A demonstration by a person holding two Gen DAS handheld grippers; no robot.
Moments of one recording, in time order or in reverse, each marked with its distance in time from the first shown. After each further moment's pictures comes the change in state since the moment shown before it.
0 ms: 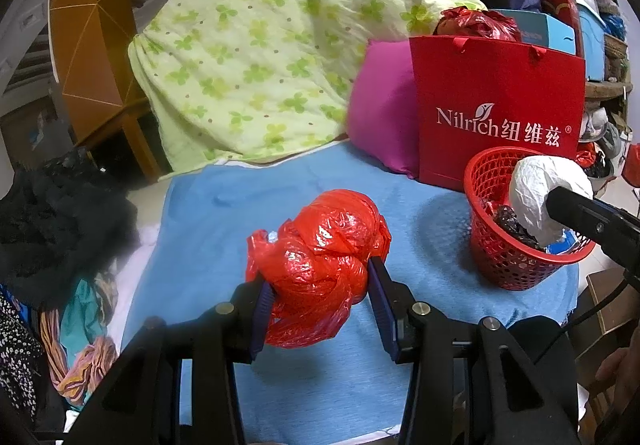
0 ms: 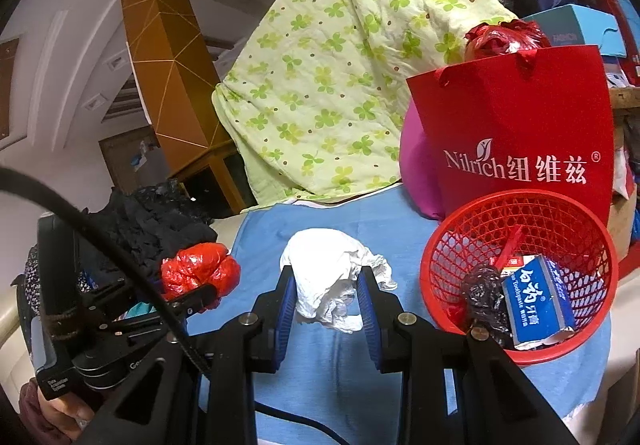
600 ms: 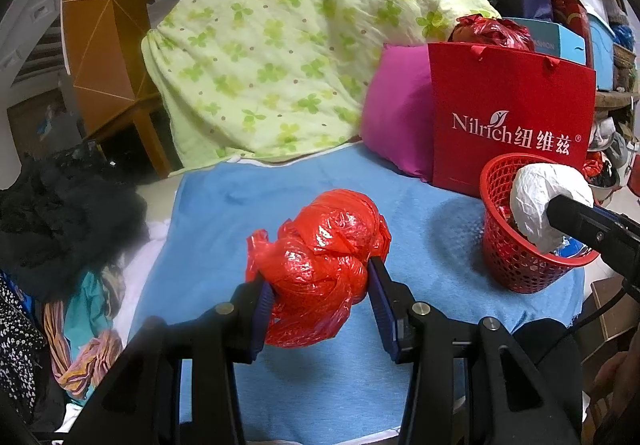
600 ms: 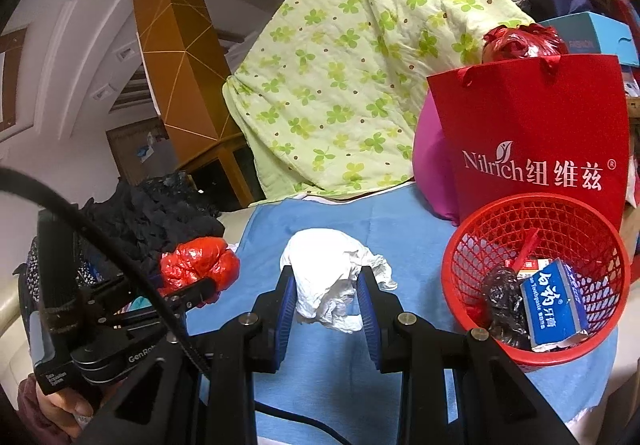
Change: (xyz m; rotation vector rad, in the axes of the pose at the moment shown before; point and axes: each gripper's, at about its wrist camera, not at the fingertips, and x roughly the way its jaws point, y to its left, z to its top) left arm -0.003 0.018 -0.003 -0.039 -0.007 0.025; right arm 0.009 0.020 -0.002 -0.030 0.014 0.021
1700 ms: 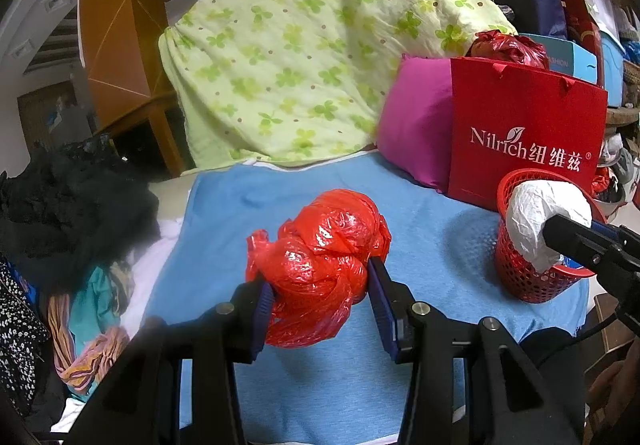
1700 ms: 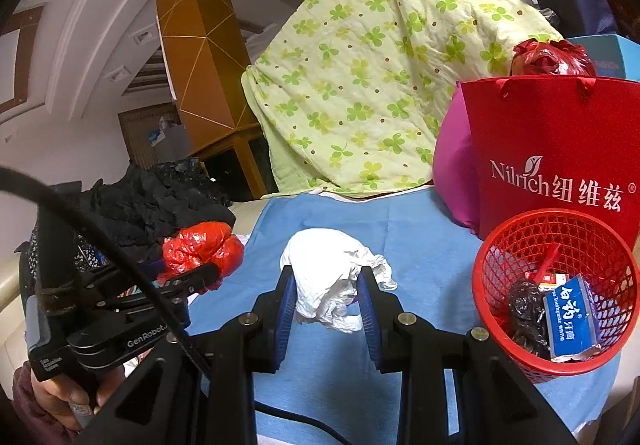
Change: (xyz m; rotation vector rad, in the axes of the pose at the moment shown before) left arm -0.007 0.020 0.001 -0.047 -0.021 0.031; right arm 0.011 0.034 -0.001 -0.073 0.015 0.029
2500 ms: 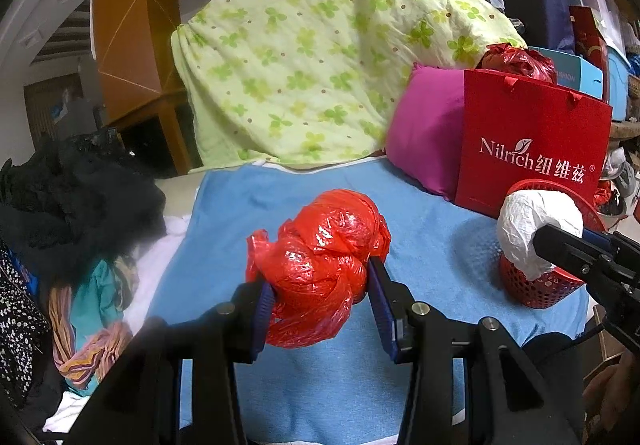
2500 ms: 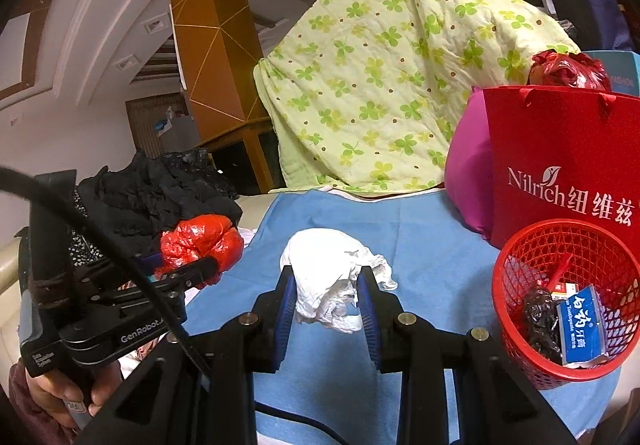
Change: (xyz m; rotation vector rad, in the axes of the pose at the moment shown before) left arm -0.008 0.013 -0.002 -0.048 -0.017 0.012; right arm 0.015 0.021 0.002 -0.048 0.014 0.015
